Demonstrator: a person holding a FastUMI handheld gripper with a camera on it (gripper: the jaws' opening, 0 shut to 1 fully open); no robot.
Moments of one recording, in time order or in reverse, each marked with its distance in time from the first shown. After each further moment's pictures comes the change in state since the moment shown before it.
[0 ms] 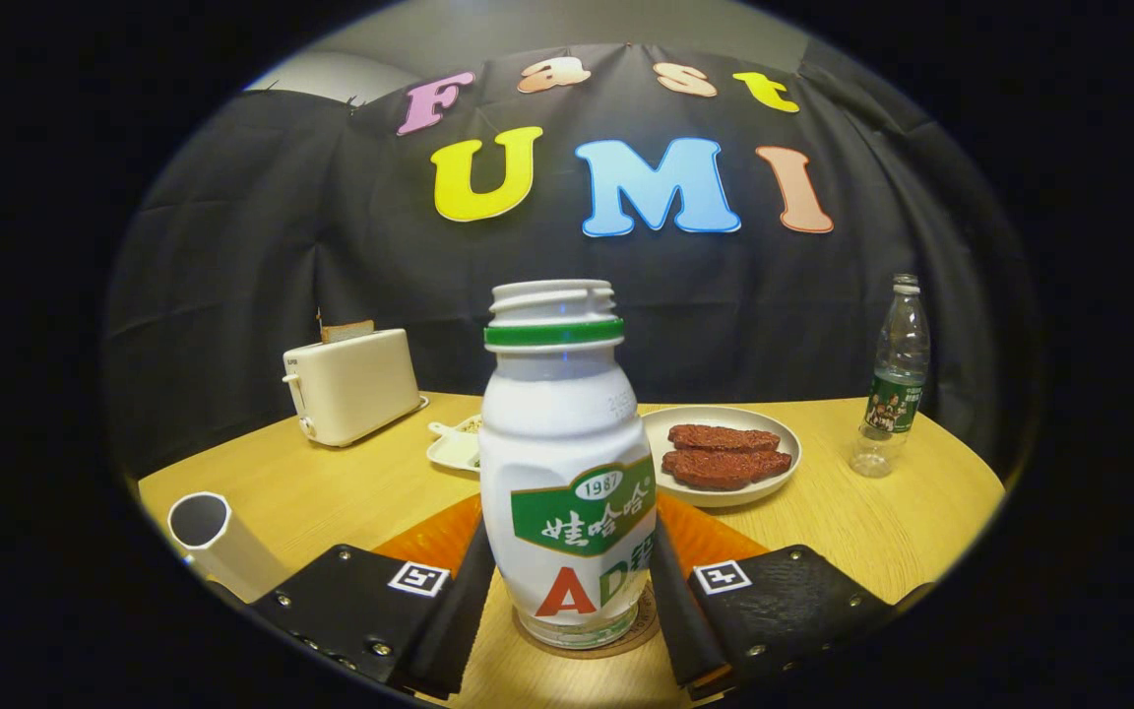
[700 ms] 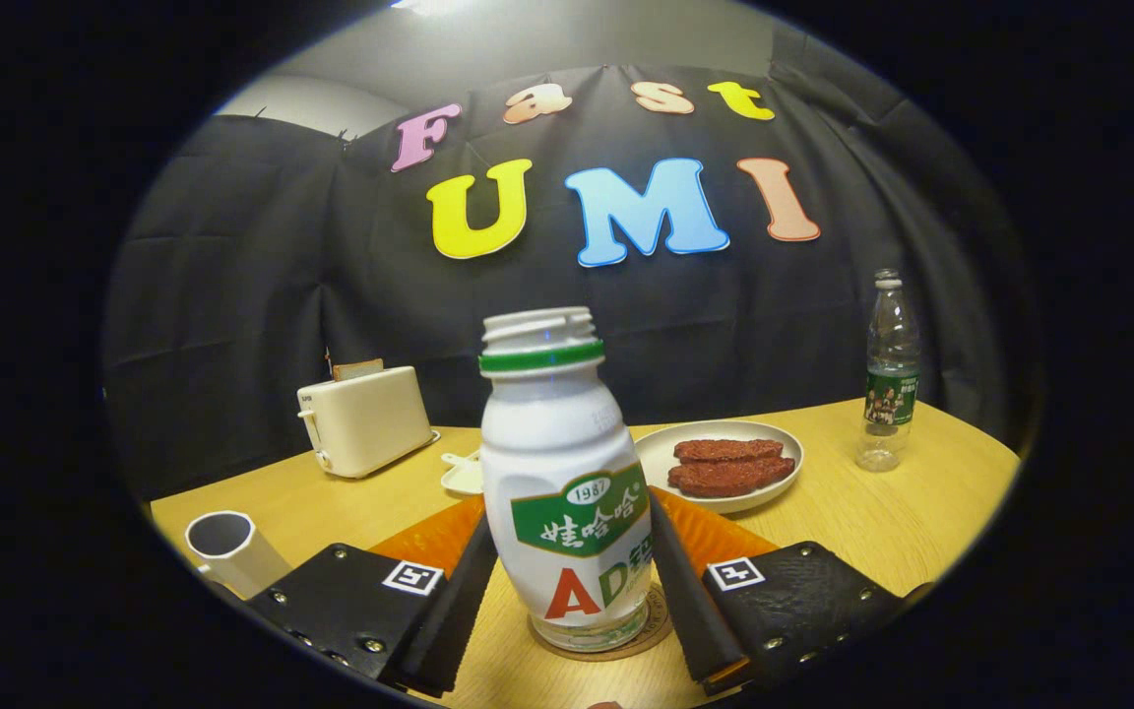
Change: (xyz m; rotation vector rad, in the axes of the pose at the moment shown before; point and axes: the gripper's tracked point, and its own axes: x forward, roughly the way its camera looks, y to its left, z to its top) arm -0.016 -0.001 0.023 0.047 -0.126 0.011
